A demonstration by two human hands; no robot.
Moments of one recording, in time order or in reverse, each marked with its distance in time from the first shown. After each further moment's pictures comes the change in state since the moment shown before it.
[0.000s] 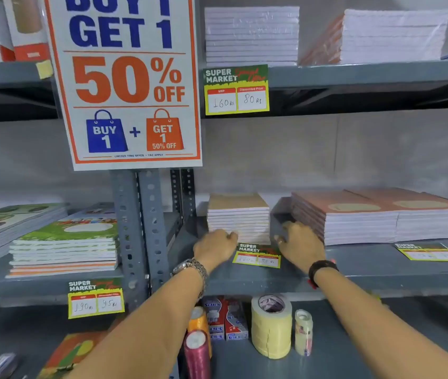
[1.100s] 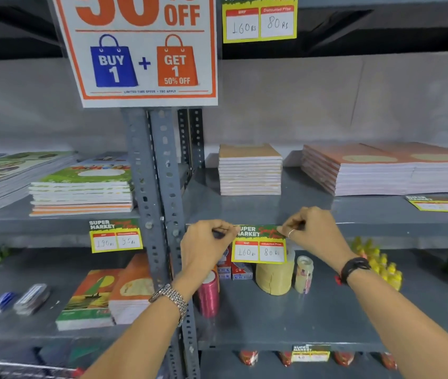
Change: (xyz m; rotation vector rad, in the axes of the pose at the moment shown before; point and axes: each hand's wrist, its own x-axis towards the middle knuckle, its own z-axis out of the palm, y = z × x) left_hand -0.100 -0.060 0.025 -0.249 0.309 0.020; right_hand -0.081 0.003 -0.002 0.194 -0.122 -0.110
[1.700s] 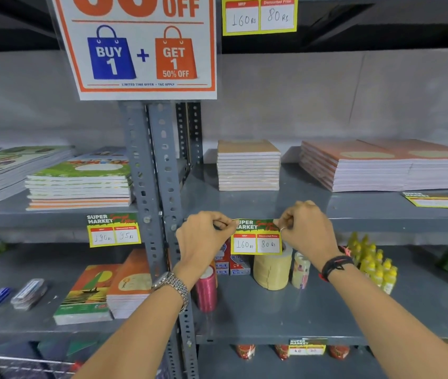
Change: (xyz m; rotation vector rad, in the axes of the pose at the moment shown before) left_hand 0.003 0.005 0.000 0.156 0.104 0.052; right_hand -0.003 -0.009 0.015 -0.202 0.101 0.010
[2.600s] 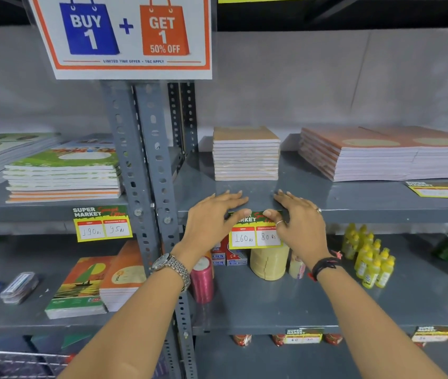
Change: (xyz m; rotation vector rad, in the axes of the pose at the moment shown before) left_hand 0.028 -0.014 0.030 0.068 -0.249 0.401; right_hand 0.002 0.011 0.034 0.031 0.066 -0.032
